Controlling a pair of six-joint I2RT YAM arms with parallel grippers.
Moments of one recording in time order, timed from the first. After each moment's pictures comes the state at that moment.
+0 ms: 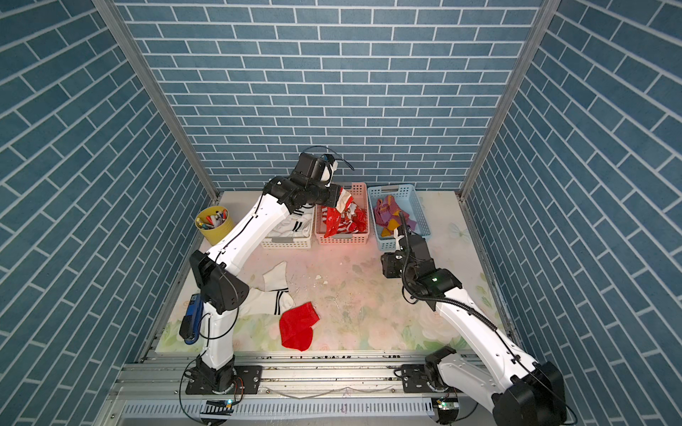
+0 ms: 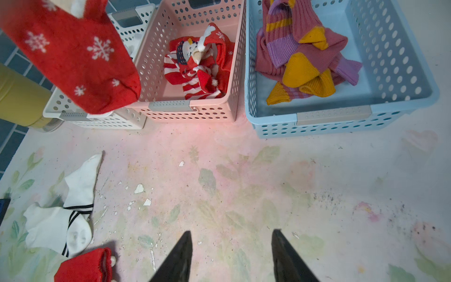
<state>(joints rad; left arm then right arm) -0.58 2.11 2.32 -0.88 0.02 -0.25 0.50 1.02 0.81 -0.49 0.02 0.36</state>
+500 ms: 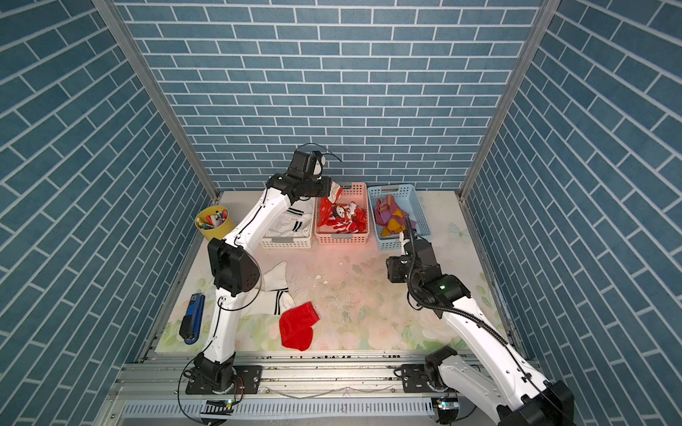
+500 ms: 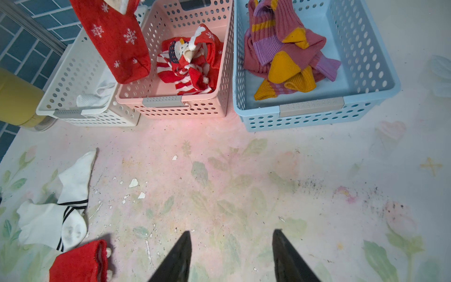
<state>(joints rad) -0.45 2.31 2.42 -0.76 0.08 -0.30 0.50 0.93 0.80 -0.57 0.06 0.36</state>
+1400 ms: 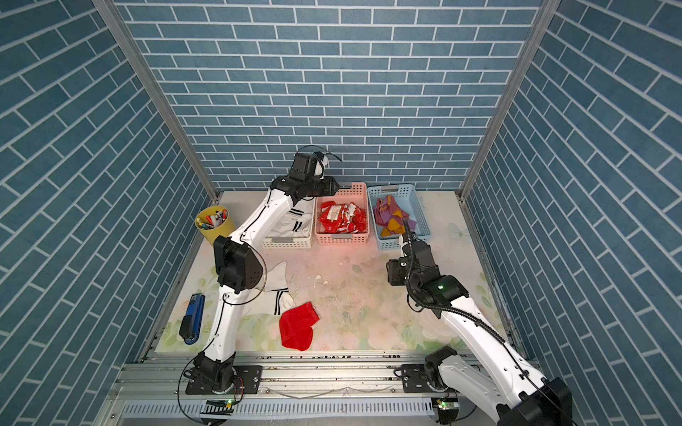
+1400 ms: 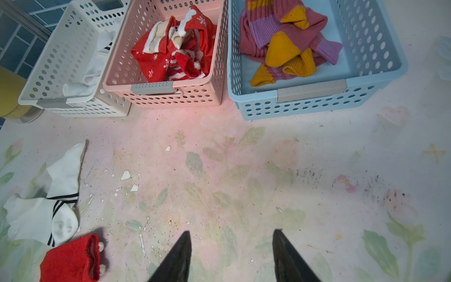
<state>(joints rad) -0.44 2.36 2.42 -0.66 0.18 -0.37 0.50 0.95 0.78 -0.58 0.06 0.37</state>
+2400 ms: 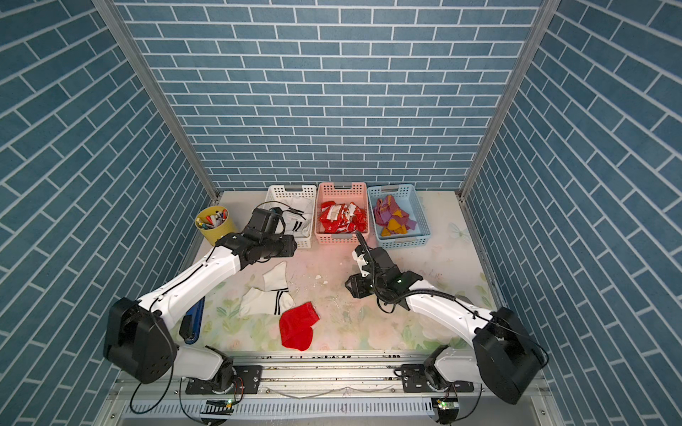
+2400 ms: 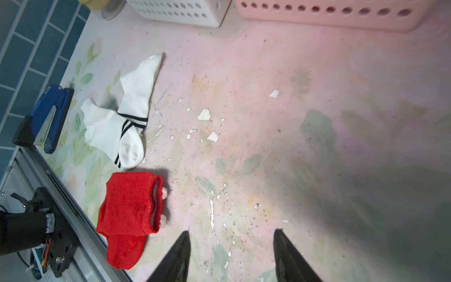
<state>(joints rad) -0.44 1.40 1.11 -0.59 -0.02 -0.39 0.76 1.31 0.74 -0.26 -0.22 0.39</state>
